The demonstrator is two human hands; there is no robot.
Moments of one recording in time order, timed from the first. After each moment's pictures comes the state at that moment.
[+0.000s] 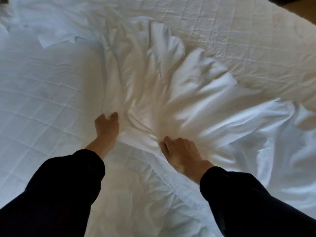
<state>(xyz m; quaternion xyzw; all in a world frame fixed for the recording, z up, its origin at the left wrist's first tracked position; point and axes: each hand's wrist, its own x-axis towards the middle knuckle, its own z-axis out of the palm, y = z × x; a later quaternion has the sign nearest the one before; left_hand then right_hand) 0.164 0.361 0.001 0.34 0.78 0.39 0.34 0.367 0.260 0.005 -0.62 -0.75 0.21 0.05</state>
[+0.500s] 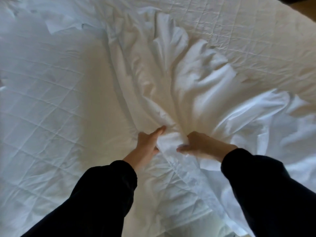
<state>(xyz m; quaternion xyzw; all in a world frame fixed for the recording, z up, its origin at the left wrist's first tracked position) 0.232 0.253 -0.022 0.17 0.67 0.30 0.66 0.408 0.233 0.009 -0.65 -0.63 0.42 -0.09</state>
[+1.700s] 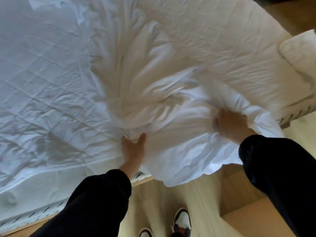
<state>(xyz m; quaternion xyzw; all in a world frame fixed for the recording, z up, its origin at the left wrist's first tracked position) 0.440 0.053 -0.035 0.26 0.82 0.35 0.37 0.728 0.120 -0.006 -0.74 -0.63 0.09 -0.20</state>
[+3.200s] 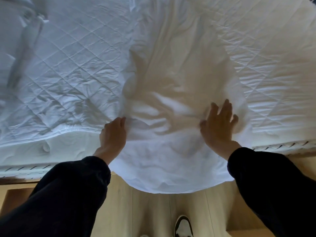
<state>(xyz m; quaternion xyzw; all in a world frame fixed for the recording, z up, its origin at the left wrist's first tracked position) 0.305 0.002 -0.025 0.49 0.85 0.13 0.10 0.585 0.076 -0.028 -0.72 -0.69 0.09 0.05</state>
